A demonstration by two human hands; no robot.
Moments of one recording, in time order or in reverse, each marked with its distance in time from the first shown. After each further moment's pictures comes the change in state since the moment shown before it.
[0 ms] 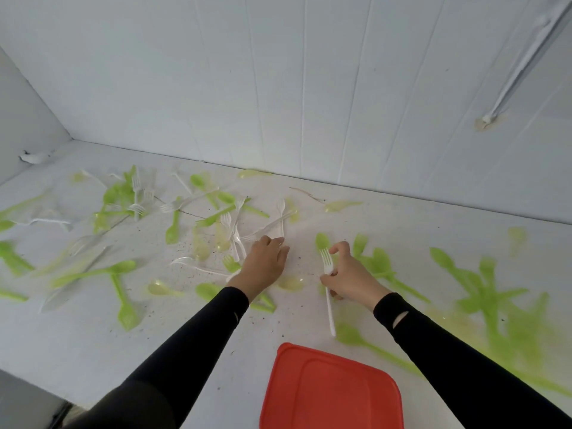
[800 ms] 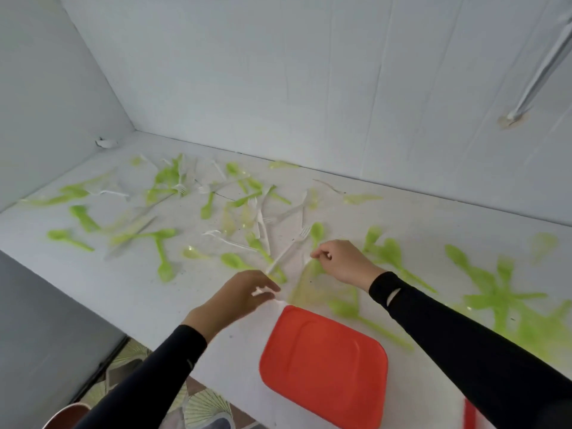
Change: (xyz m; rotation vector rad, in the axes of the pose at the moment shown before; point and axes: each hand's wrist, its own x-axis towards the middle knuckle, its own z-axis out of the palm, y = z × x) left_hand -0.147 -0.023 -0.020 -0.058 -0.076 0.060; right_hand -0.022 -0.015 0.003 -0.309 -0.097 -0.321
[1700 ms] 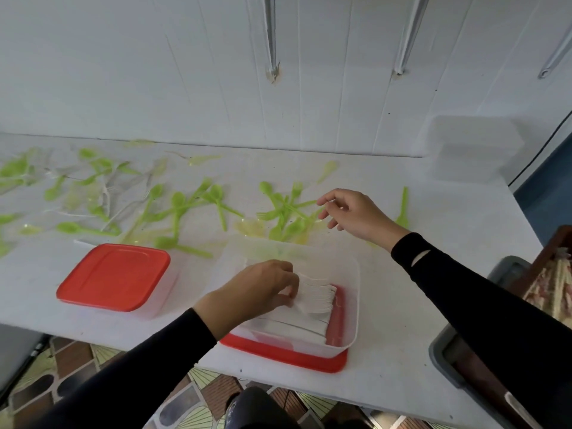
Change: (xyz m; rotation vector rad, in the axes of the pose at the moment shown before) left_hand -0.030 0.377 0.219 0.391 -0.259 0.508; right_hand -0.308 0.254 -0.176 0.332 0.332 0.069
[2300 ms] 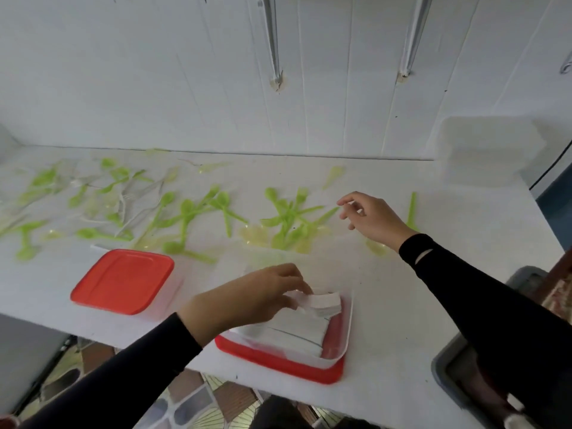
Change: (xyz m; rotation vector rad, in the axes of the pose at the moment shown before) left_hand -0.003 0.011 -0.014 -0.180 0.049 0.094; right_hand 0.016 0.042 -0.025 -0.088 0.050 0.001
